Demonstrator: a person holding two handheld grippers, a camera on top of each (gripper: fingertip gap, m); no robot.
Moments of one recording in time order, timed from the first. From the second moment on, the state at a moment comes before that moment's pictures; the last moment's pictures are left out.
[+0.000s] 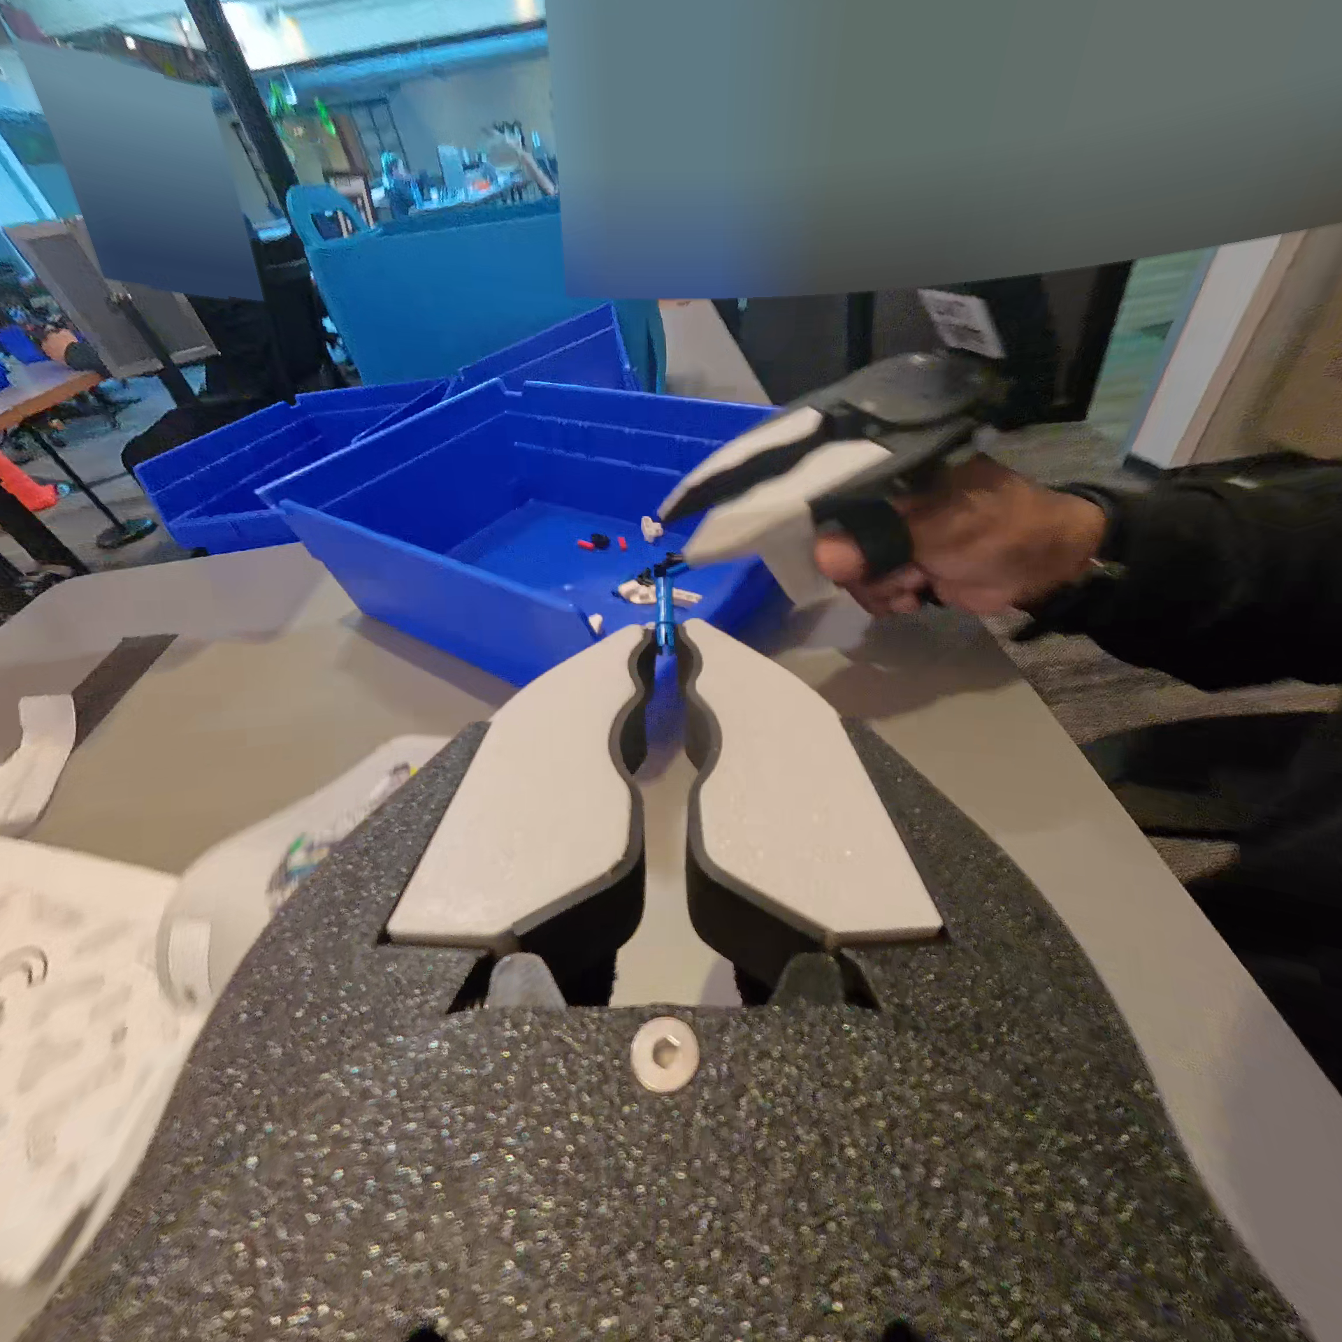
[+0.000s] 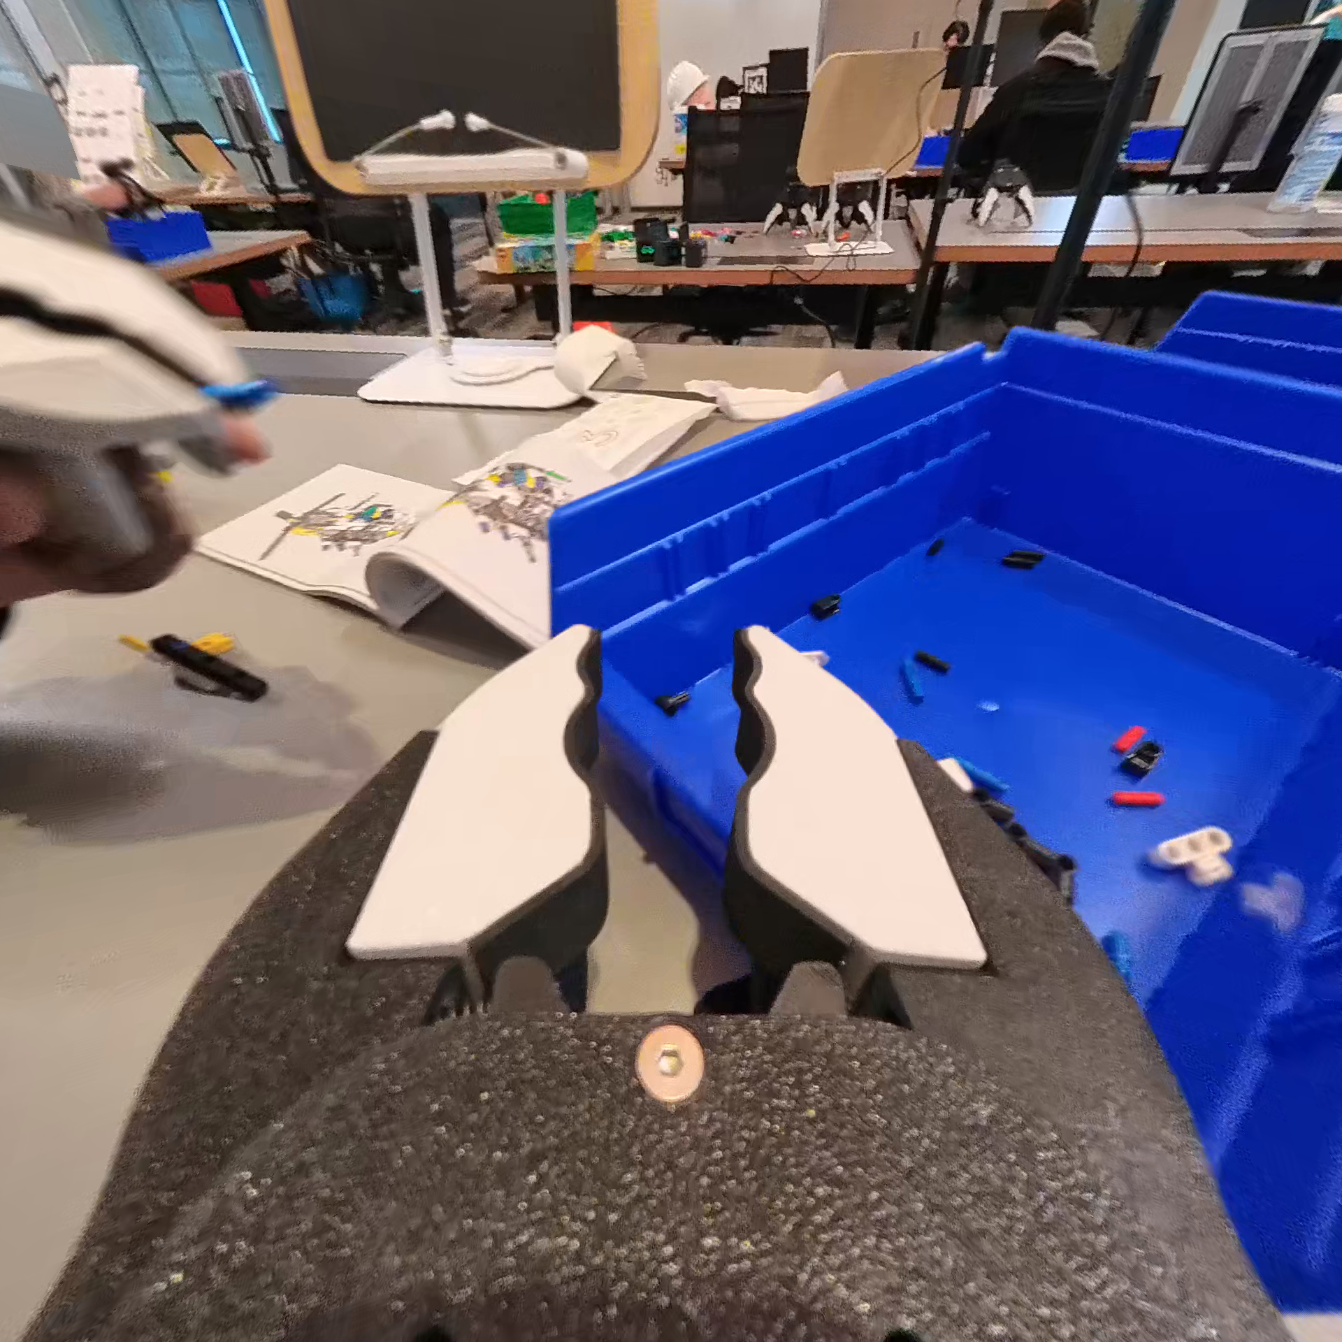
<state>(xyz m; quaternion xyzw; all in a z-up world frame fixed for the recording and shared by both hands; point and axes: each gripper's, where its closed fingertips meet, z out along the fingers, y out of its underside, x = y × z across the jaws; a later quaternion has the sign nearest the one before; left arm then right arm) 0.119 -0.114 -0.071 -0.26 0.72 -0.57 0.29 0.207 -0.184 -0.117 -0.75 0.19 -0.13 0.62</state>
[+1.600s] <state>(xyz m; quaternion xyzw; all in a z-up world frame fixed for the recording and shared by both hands) 0.023 0.007 -0.207 -0.40 0.82 -0.35 0.21 0.031 0.001 -0.202 -0.88 -0.26 0.16 0.36</state>
